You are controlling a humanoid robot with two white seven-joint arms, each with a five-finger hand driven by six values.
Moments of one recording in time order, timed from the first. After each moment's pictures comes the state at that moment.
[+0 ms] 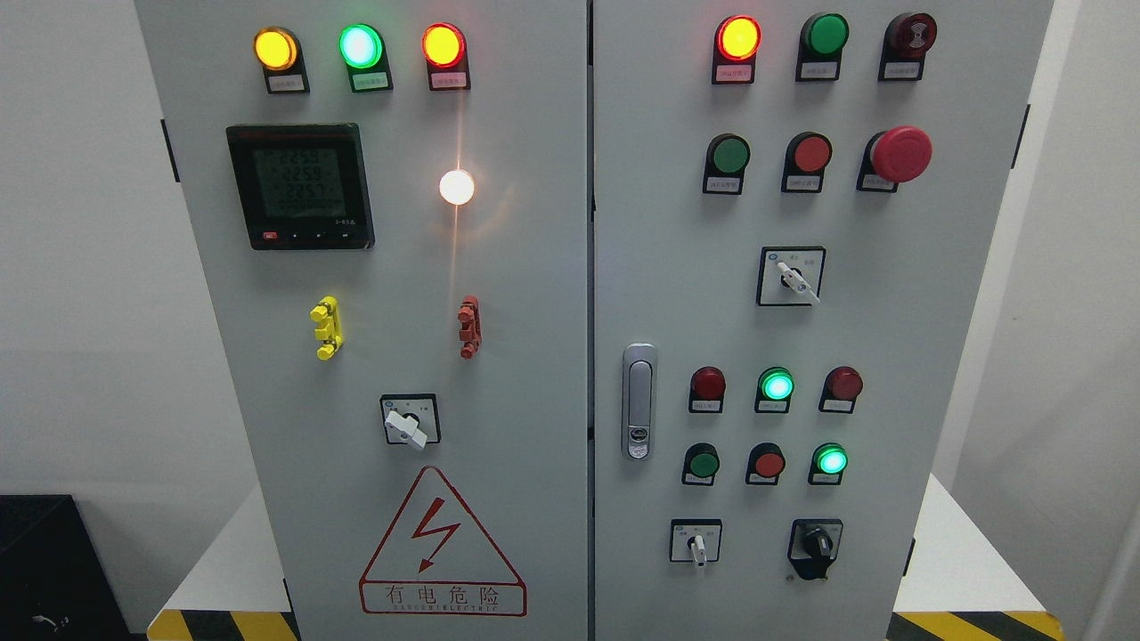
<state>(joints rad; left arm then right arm) 0.00 -0.10 -0.13 0.00 0.06 -0.07 -0.02 0.28 0.08 -0.06 -0.61 0.48 -0.17 -0.11</state>
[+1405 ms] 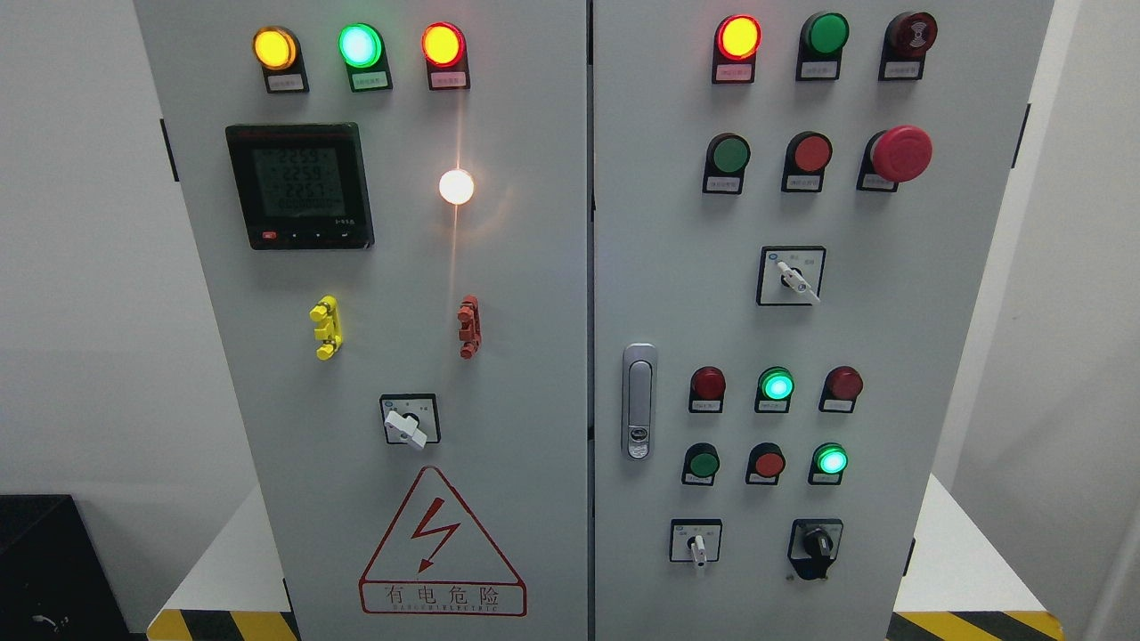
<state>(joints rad) 0.00 -0.10 -0.13 0.00 0.06 -0.07 -0.02 0.22 0.08 -0.06 -1.26 0.95 -0.11 -0.16</state>
